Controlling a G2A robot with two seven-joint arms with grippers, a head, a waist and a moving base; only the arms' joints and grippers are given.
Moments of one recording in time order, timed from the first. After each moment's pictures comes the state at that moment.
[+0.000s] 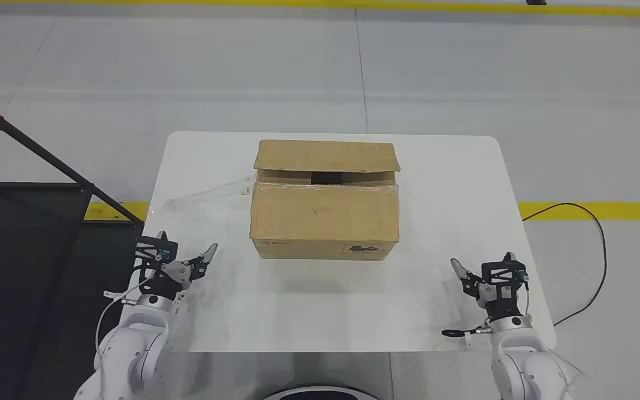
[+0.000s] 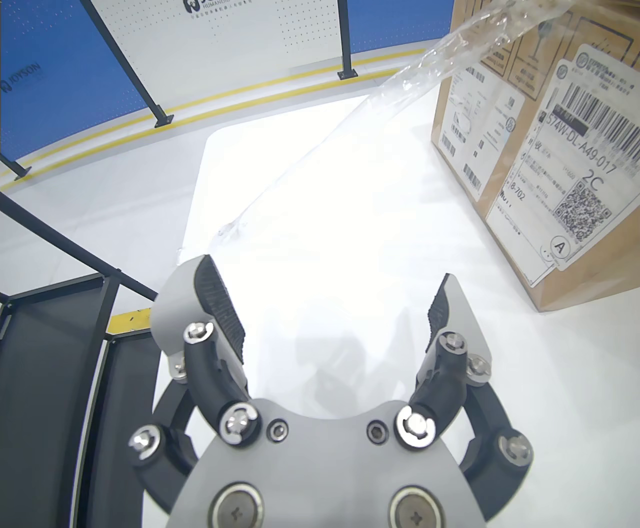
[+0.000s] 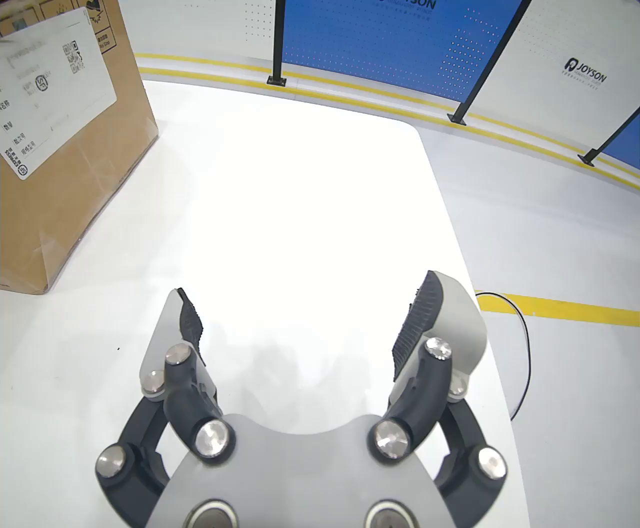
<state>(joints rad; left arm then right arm) 1.73 -1.15 -1.60 -1.80 1.33 0.00 0.00 -1.73 -1.15 1.60 -1.80 -1.33 0.00 0.00</state>
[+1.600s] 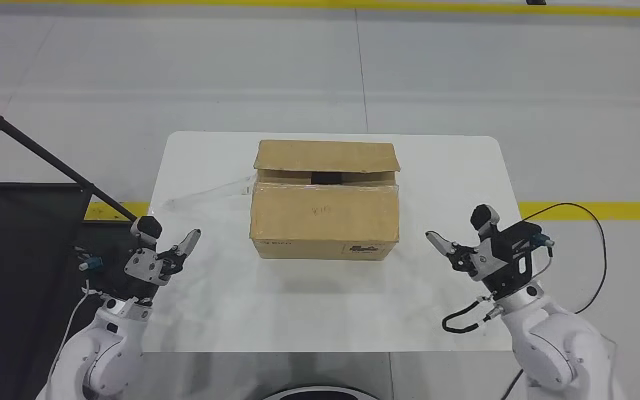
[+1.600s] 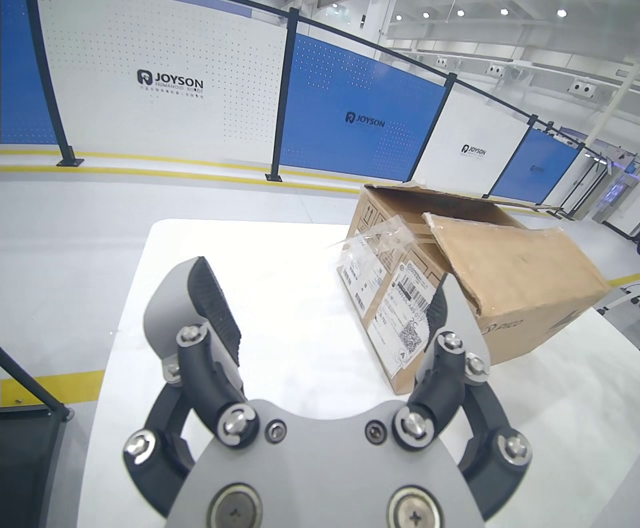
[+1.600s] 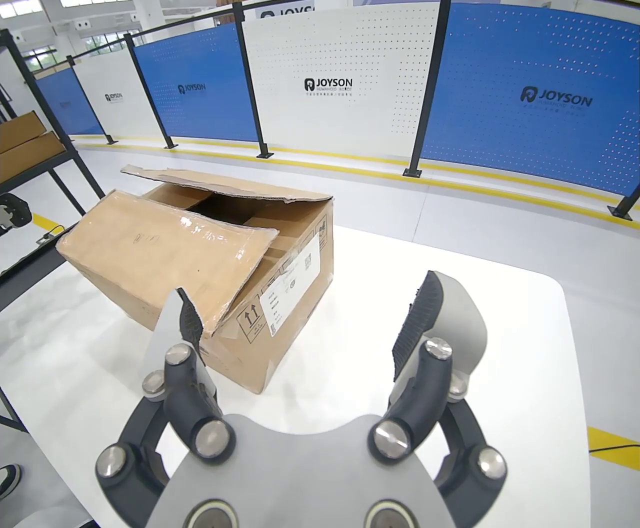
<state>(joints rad) 1.80 -1.15 -1.76 -1.90 0.93 -0.34 0.19 -1.61 -1.14 1.65 -2.05 -1.02 -0.39 0.19</state>
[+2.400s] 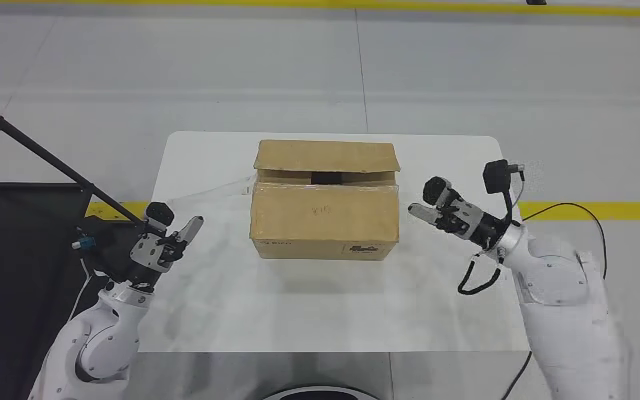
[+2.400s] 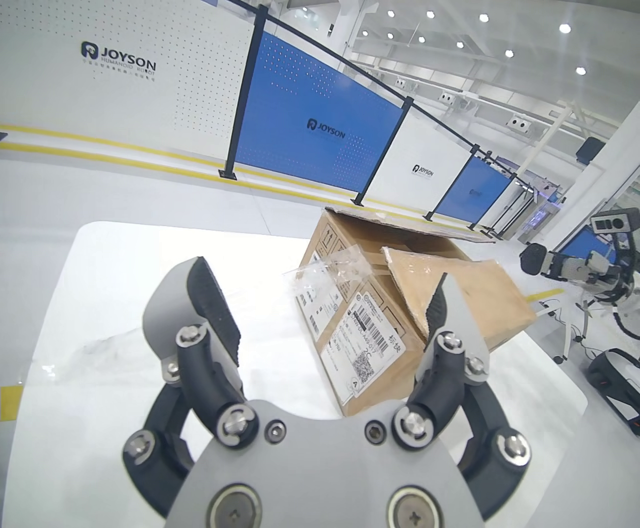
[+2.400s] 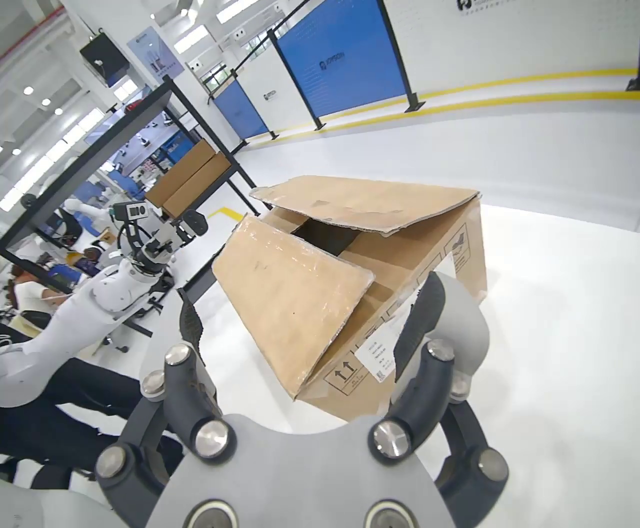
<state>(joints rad) 1.70 -1.15 -1.76 -1.87 0.72 -0.46 0.05 -1.10 -1.11 1.50 -1.61 -0.22 -0.60 0.81</state>
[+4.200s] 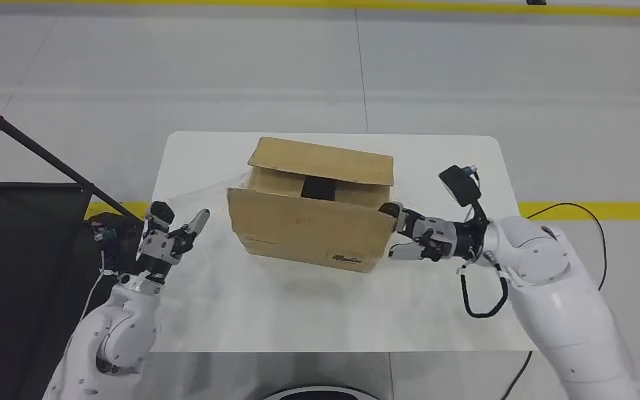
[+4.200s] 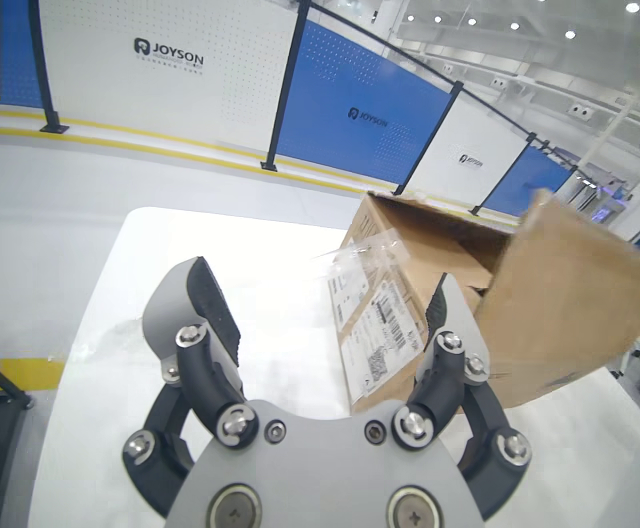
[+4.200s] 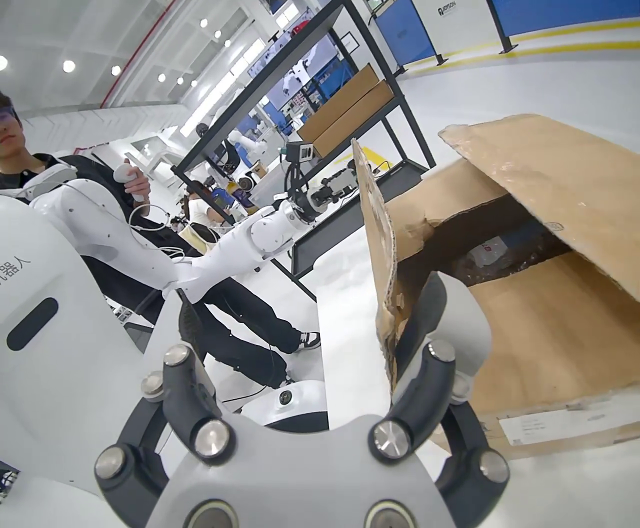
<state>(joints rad) 1.64 -1.16 -1.68 -1.82 0.88 -0.25 0.05 -0.95 -0.97 1.18 -1.59 0.30 -0.78 1.04</state>
